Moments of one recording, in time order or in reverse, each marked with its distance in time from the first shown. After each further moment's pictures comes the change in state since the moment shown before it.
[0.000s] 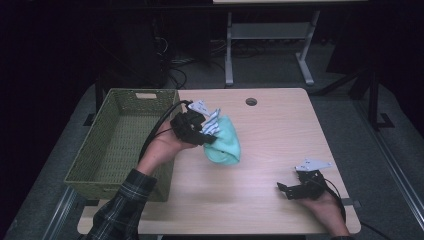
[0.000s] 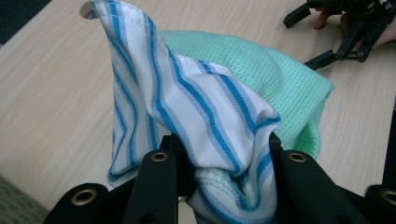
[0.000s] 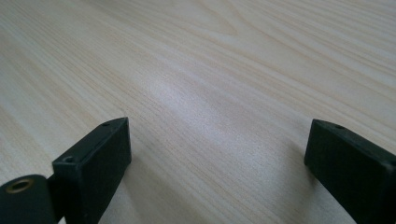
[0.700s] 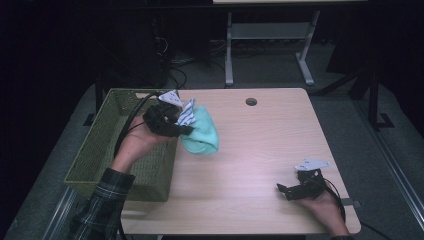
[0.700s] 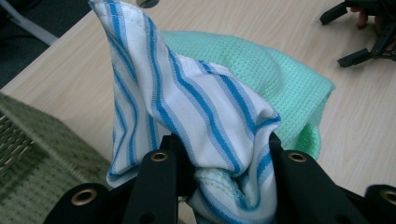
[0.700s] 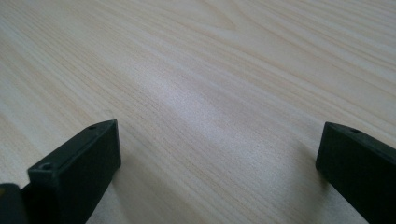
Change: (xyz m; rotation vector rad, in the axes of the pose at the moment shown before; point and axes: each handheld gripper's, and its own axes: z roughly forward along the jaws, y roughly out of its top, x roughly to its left) left arm 0.025 -0.027 -0.049 -0.017 0.099 -0.084; right arm 0.000 0.001 0.002 0.020 -0.008 0.006
